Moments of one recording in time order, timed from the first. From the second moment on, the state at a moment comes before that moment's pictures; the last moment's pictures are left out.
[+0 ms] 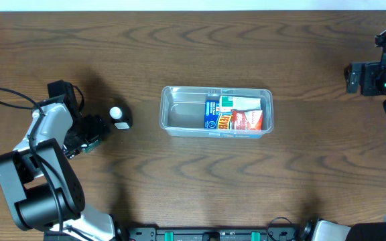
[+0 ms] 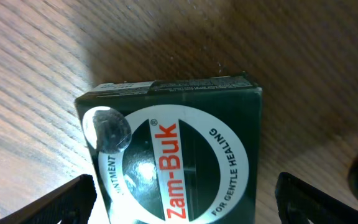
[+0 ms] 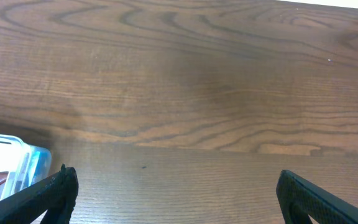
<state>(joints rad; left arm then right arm) 0.32 1.78 1.04 -0.81 -0.02 -0.33 -0.36 1.45 1.47 -0.87 -0.21 -0.32</state>
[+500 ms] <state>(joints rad) 0.32 1.78 1.04 -0.79 -0.02 -0.32 -0.36 1.45 1.47 -0.87 -0.21 -0.32</state>
